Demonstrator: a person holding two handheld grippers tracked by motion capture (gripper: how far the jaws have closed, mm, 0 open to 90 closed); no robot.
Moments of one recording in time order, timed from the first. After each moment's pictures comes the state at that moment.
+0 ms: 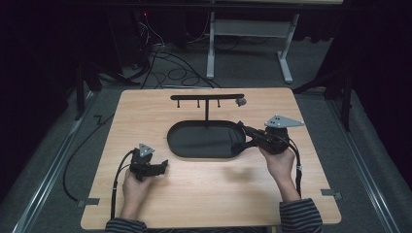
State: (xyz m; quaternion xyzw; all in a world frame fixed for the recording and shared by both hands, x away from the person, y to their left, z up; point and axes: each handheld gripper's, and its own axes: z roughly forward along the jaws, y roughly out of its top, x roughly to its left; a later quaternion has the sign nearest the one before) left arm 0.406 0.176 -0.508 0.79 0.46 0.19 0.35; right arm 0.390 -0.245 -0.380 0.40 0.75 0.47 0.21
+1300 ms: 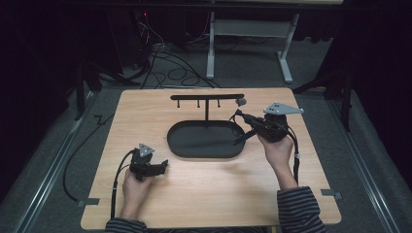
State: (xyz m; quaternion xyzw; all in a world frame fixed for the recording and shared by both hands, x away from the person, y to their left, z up) left arm 0.406 0.176 -0.508 0.79 0.46 0.19 0.35; right arm 0.413 -0.241 -0.357 0.40 0.74 0.48 0.23
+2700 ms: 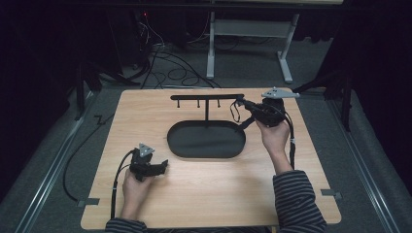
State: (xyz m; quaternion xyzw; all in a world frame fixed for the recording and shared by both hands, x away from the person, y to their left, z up) left arm 0.406 0.176 -0.508 0.79 0.46 0.19 0.35; right arm 0.454 -0.241 -0.347 0.43 0.73 0.47 0.24
